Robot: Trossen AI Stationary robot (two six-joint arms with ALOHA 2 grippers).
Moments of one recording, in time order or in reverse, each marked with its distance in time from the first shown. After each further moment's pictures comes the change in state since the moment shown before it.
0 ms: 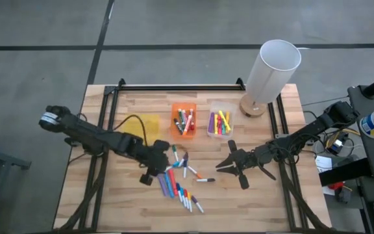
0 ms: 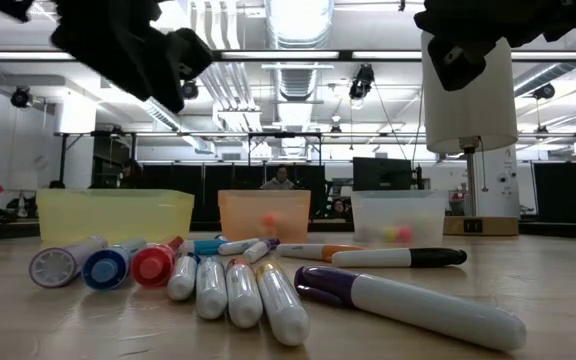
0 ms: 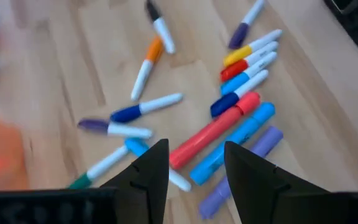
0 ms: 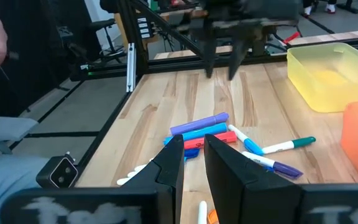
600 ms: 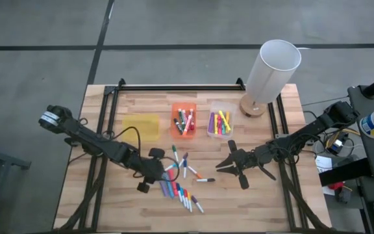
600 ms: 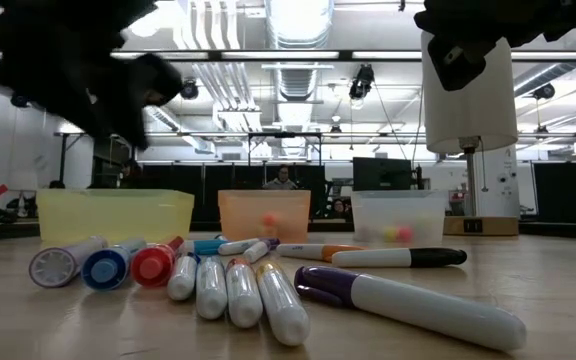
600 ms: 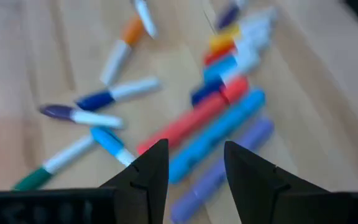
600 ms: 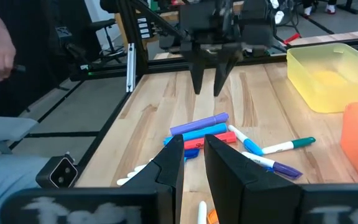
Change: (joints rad) left arm -0.123 -0.001 -0.174 0.192 -0.097 -0.118; right arm 0.000 0.000 0.000 0.000 0.000 -0.002
